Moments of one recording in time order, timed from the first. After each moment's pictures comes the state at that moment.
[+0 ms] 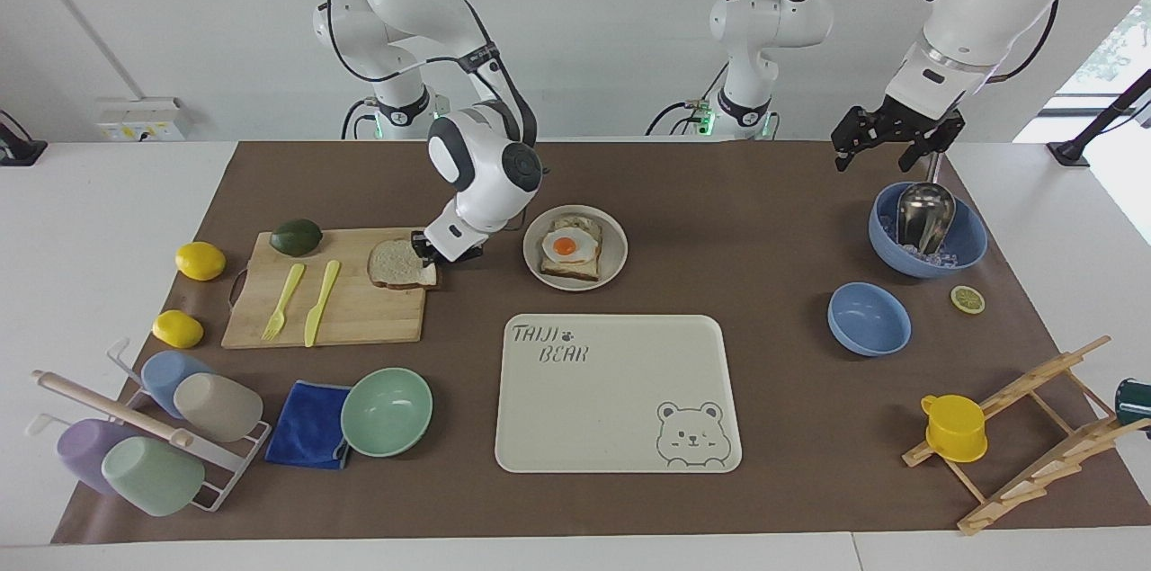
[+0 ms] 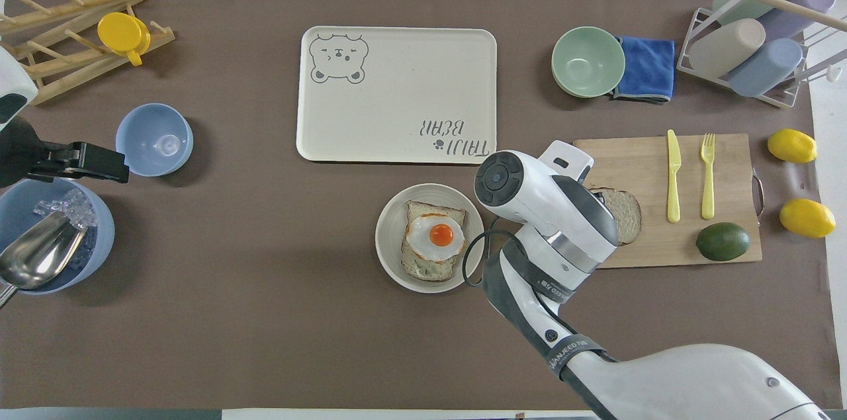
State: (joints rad) left arm -0.12 -0.09 0.02 -1.72 -0.01 1.59 -0.01; right arm 0.44 0.27 0.02 -2.04 -0.50 1.88 0.58
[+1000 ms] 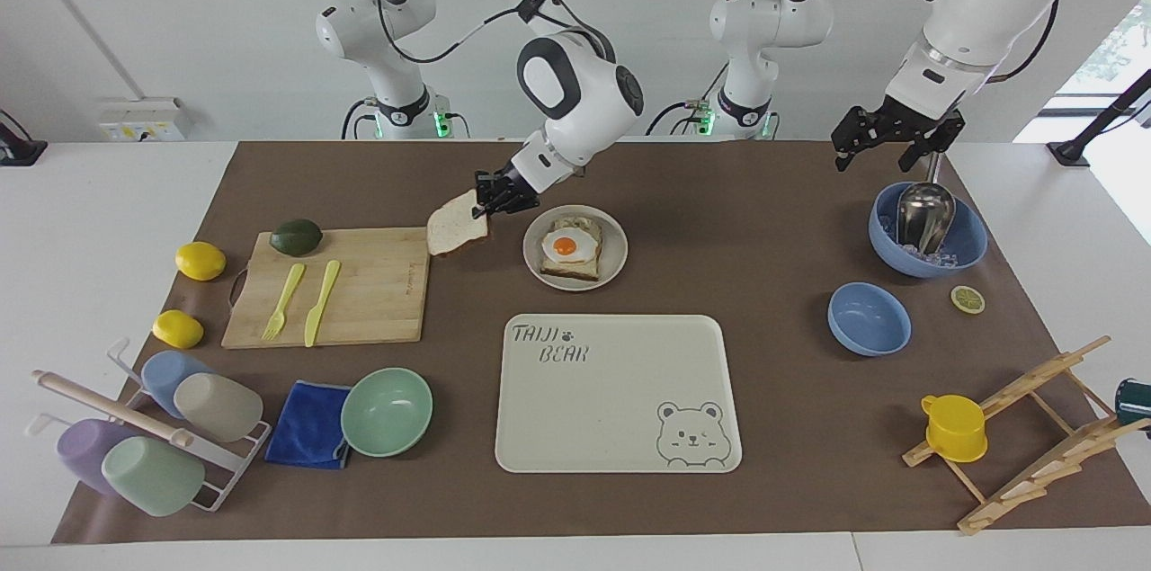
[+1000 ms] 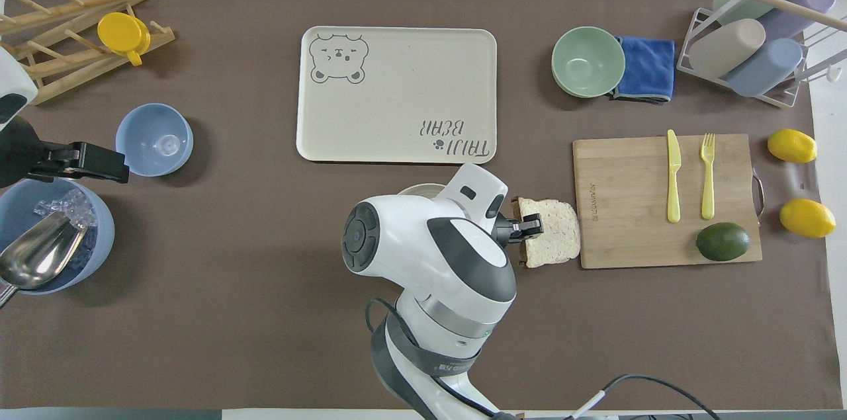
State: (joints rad) left arm -0.12 -0.09 0.02 -1.72 -0.01 1.59 -0.01; right arm 0.72 0.26 0.03 -1.78 -0.48 1.55 0.70
